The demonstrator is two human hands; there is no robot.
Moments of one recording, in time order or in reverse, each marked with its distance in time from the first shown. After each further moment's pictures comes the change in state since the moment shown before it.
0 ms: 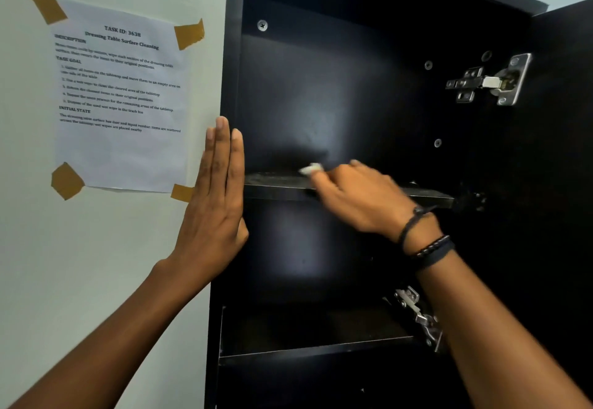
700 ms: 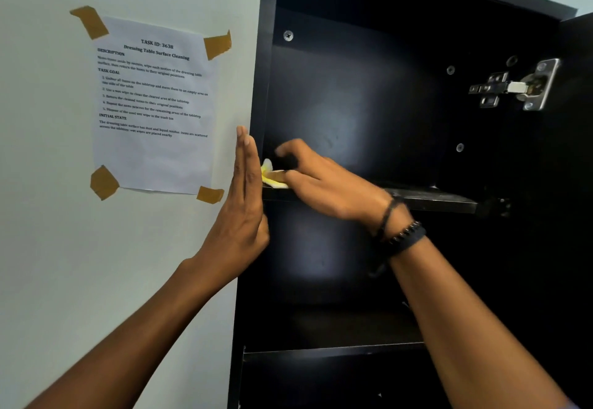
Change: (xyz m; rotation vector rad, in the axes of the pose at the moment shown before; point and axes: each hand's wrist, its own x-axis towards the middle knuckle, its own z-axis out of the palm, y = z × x) left_hand -0.003 -0.010 -0.005 -0.378 -0.080 -0.018; right_hand 0.036 -0.052 -0.003 0.577 -0.071 -0.166
